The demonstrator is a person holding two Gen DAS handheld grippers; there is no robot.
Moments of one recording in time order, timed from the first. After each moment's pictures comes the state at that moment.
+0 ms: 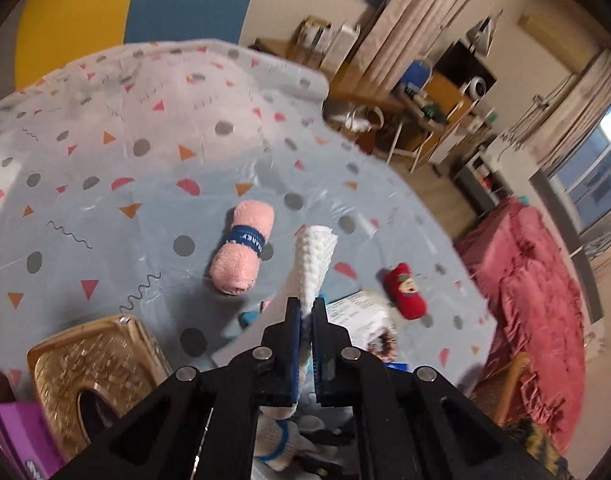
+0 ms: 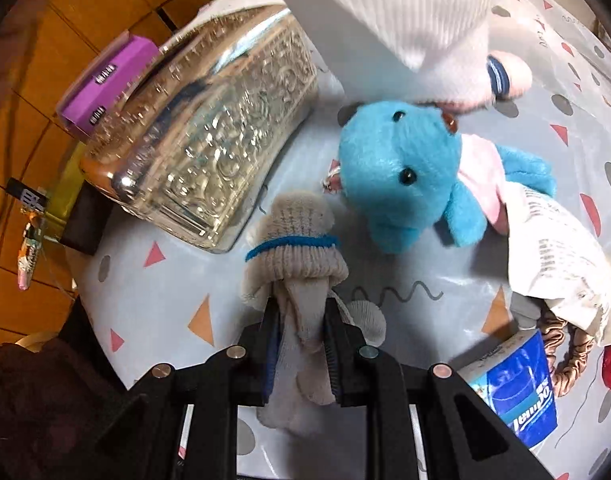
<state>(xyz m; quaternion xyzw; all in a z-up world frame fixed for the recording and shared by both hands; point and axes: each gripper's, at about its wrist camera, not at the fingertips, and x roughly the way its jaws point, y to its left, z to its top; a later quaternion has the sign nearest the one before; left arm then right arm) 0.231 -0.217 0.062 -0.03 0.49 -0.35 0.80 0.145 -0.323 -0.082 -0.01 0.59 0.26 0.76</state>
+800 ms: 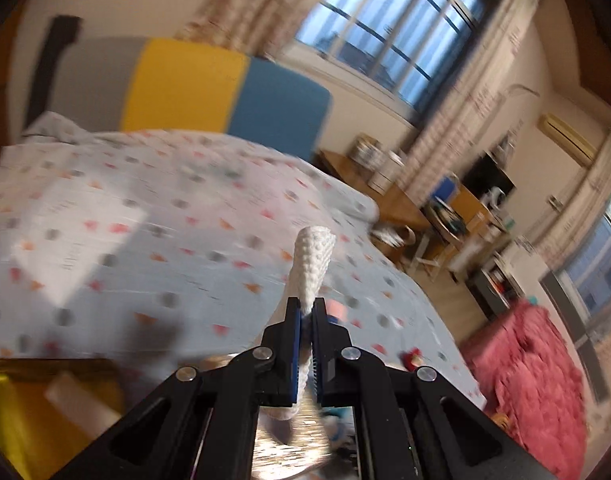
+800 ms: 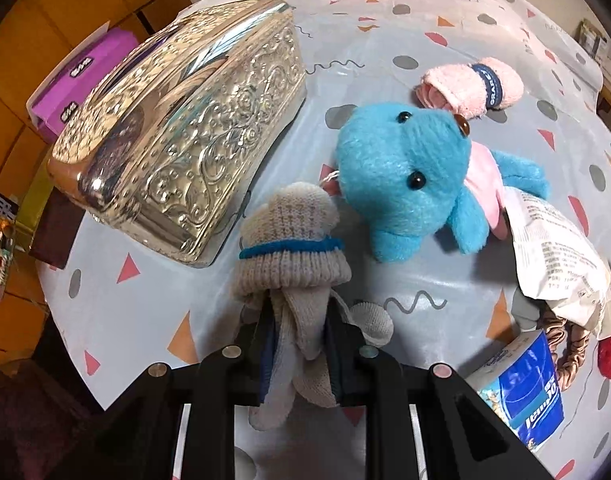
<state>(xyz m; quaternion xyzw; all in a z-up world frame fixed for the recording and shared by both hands) 0.213 -0.016 0.167 -0.13 0.36 -0.25 0.89 0.139 -0.280 -0.094 -0.03 0.57 0.21 0.79</state>
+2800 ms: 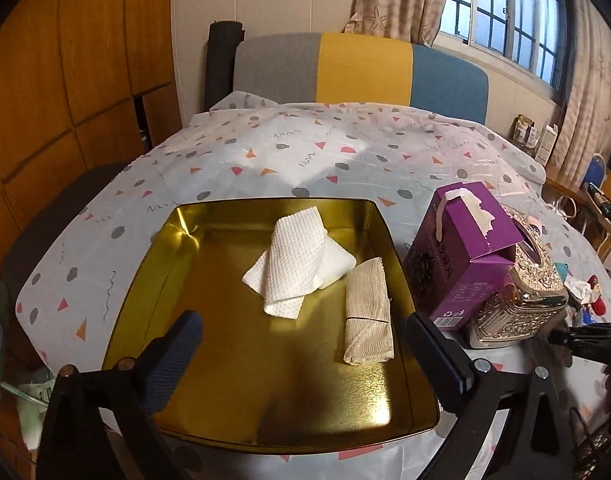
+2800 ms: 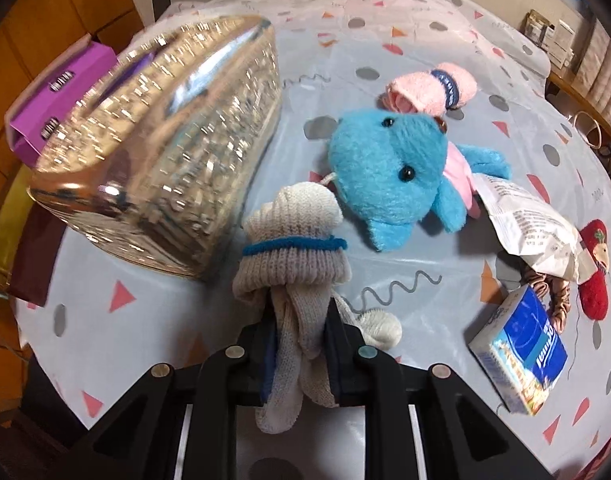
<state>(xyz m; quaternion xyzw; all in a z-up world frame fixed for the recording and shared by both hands) 0.046 0.113 0.006 -0.03 0.37 0.04 0.93 0.113 -0.245 -0.087 -0.01 0.55 0.11 0.83</state>
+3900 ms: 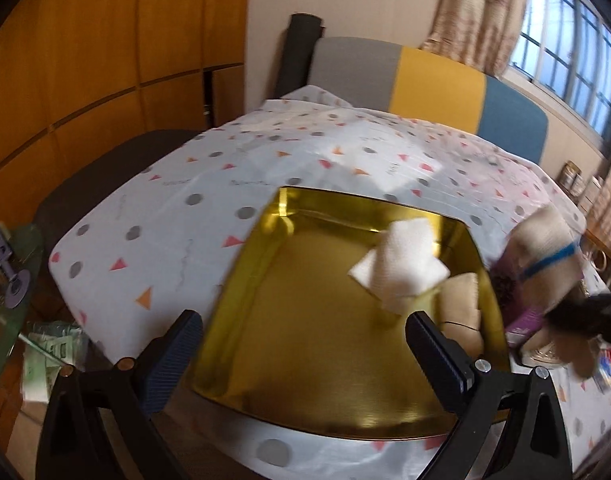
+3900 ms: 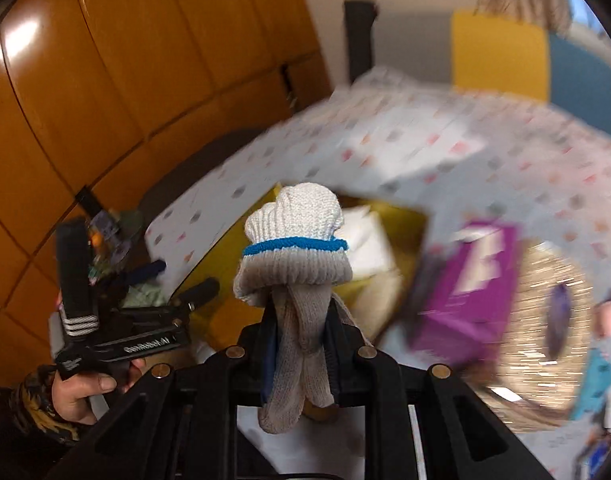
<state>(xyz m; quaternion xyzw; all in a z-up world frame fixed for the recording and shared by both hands) 0.016 0.216 -0.002 -0.10 0.36 0.13 0.92 0.098 -0.006 0.046 -0.02 0.44 0.38 0.81</state>
